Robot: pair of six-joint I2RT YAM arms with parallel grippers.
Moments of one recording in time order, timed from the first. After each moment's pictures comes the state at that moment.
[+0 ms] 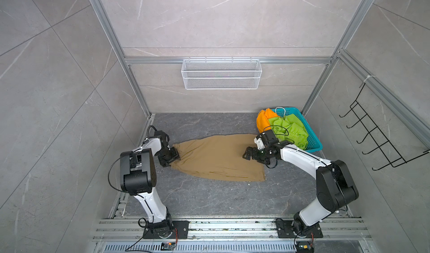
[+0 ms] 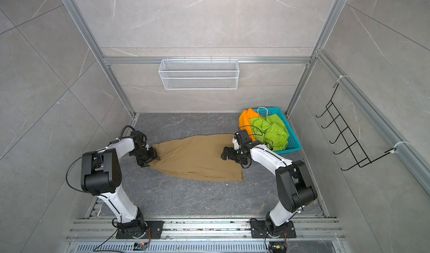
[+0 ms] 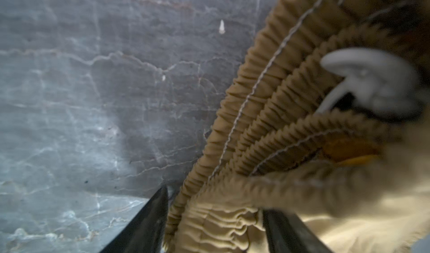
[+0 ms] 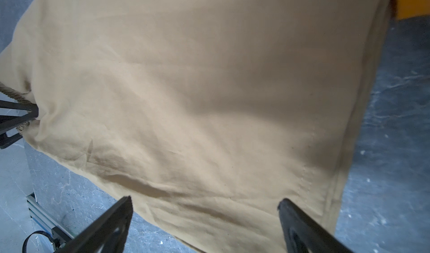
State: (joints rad) left arm 0.10 1.84 1.17 -0.79 0.23 -0.32; right arm 0.37 1.64 1.06 -0.53 -0.32 0.48
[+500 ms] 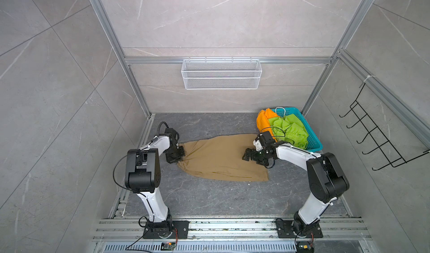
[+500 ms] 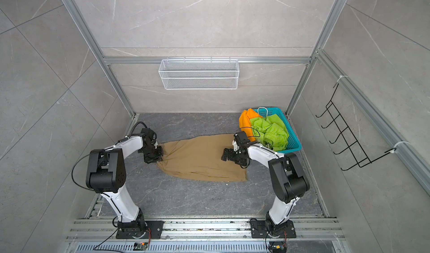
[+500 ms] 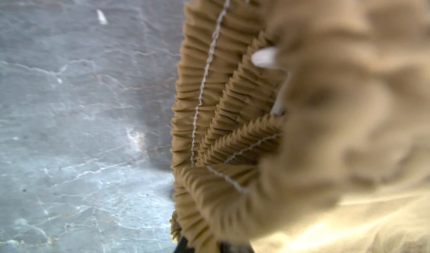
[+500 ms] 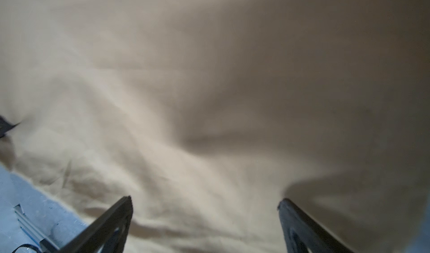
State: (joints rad) left arm -0.03 1.83 1.20 -0.81 0.17 -0.29; right arm 0.35 1.78 1.06 -0.48 -0.31 0.48
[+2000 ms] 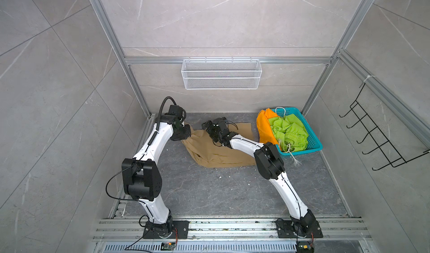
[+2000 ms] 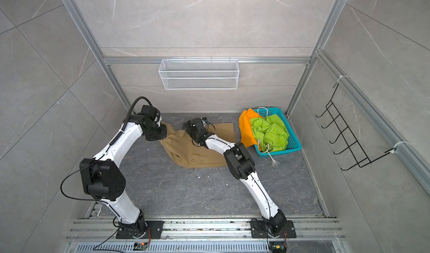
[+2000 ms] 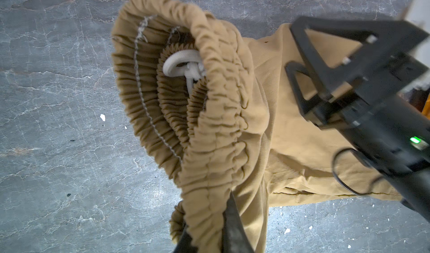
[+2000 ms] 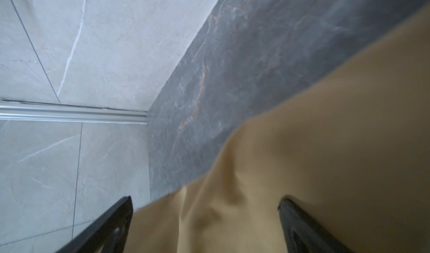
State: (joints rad) left arm -0.16 1.74 1.60 -0.99 0.08 -0.25; right arm 0.68 2.60 2.13 0.01 0.01 1.21
